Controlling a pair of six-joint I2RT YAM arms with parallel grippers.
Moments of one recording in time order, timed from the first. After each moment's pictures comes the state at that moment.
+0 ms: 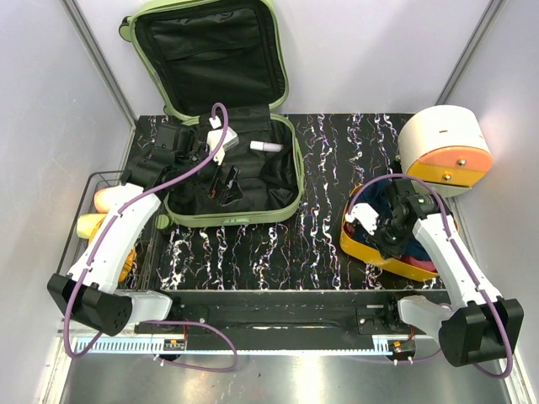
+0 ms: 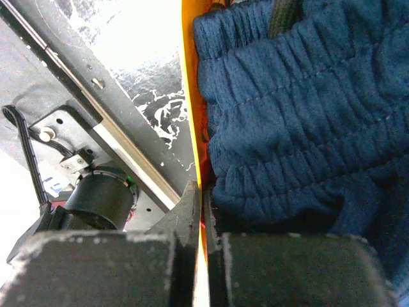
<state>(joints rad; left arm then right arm) -0.34 1.28 1.41 -0.89 0.54 0.27 0.16 1.11 0.95 -1.27 -0.20 -0.88</state>
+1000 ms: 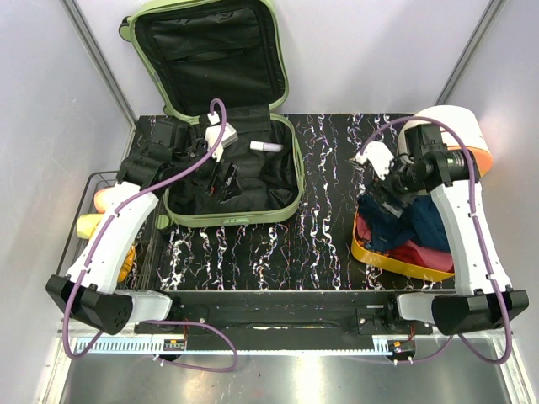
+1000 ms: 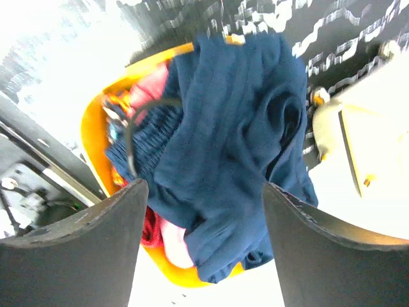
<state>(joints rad) -0.34 1.29 1.47 -0.92 0.53 0.28 0.10 1.27 1.49 -1.35 -0.15 -0.85</state>
